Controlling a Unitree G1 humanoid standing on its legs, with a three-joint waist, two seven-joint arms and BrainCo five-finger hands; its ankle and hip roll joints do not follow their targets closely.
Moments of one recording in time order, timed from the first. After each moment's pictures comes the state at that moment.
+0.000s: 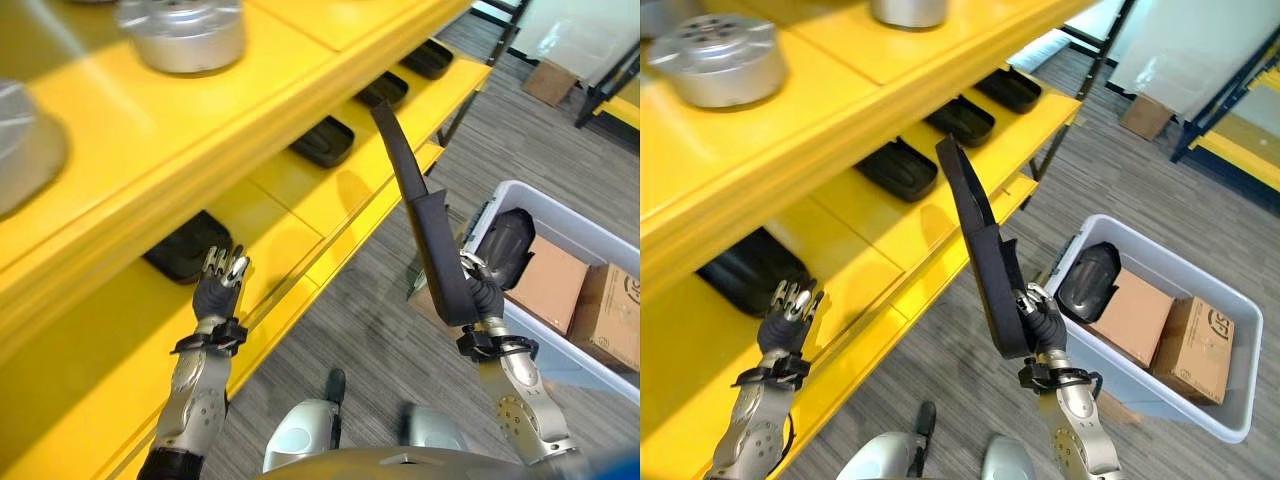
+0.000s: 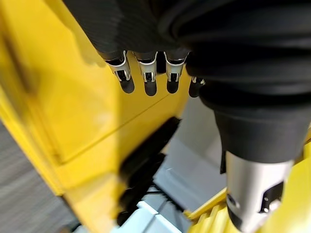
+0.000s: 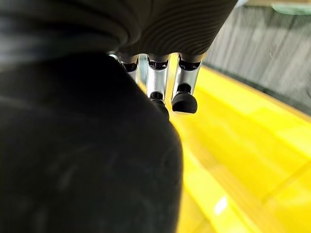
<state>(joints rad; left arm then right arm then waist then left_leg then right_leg) 0.15 0.33 -0.05 0.03 -0.87 -0.22 0.05 0.16 -0.29 0.26 -0.06 0.64 -0.18 -0.07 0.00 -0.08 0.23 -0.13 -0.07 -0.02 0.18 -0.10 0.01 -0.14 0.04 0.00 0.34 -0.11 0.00</state>
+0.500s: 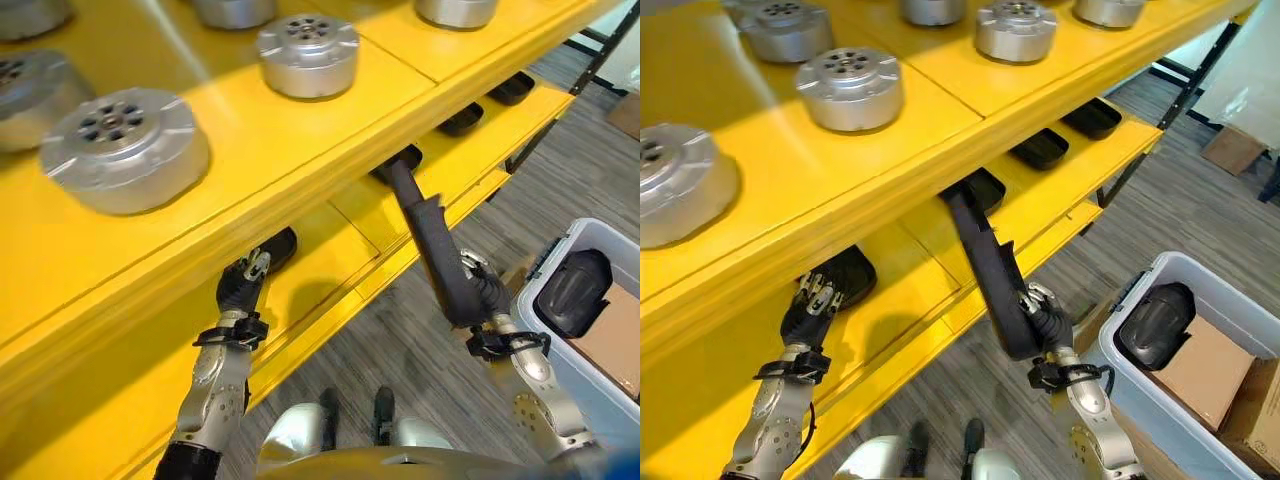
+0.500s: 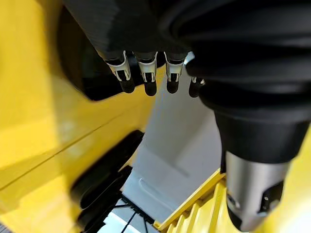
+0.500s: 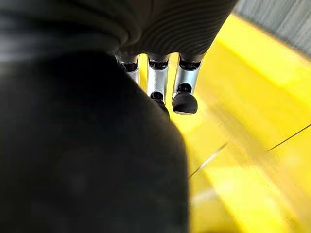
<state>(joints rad) 0.13 0.29 -0.11 -0.04 -0.84 -0.22 0.04 0.11 -0.41 0.24 -0.07 0.65 -0.18 -0.06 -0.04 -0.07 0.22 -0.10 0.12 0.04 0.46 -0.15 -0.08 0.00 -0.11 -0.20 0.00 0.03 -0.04</state>
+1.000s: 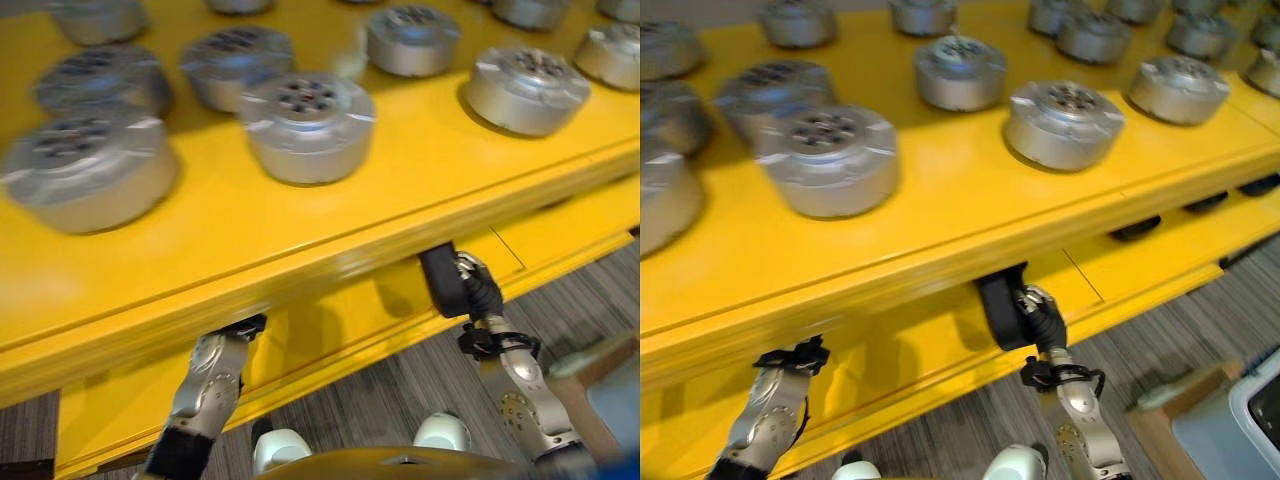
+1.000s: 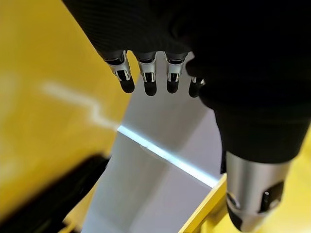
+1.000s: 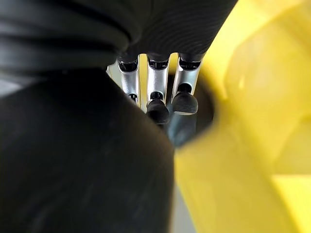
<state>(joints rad) 0.11 0.40 -0.12 -0.03 -0.85 -0.21 0.05 0.12 -0.36 0.27 -0.02 0.63 -0.18 -0.10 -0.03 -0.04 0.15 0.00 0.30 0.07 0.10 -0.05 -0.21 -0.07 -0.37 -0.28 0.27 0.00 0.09</state>
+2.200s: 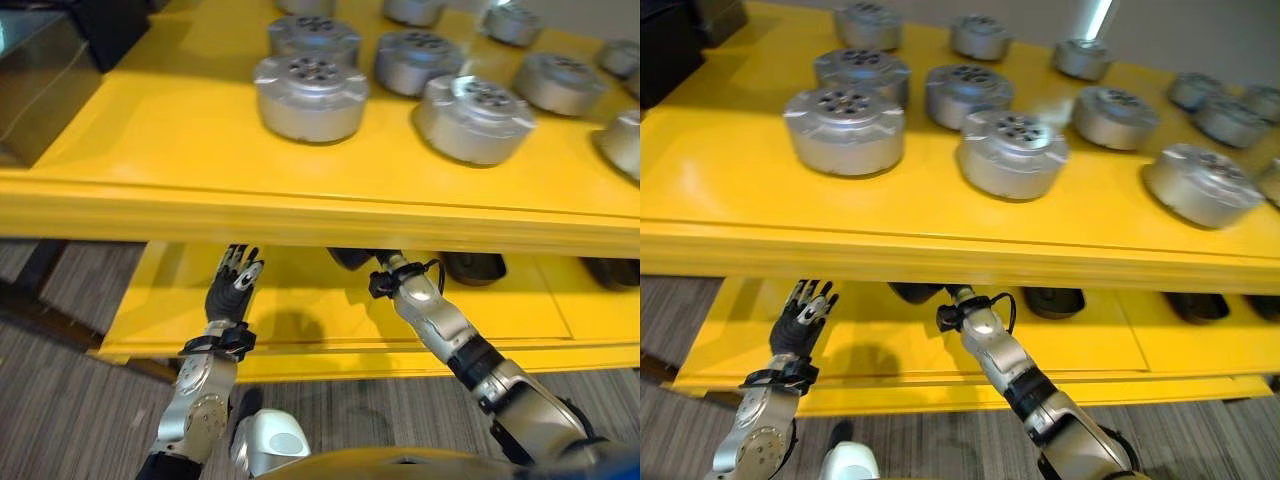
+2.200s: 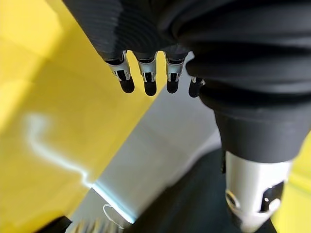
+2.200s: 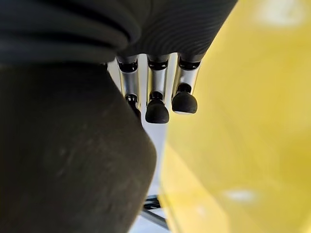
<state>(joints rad) 0.09 0.37 -0.20 -0.03 -0.88 -0.20 0.05 -0.59 -0.12 0.54 0.56 0.48 -0.11 -0.24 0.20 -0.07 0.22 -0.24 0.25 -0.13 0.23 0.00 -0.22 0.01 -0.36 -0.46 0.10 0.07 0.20</state>
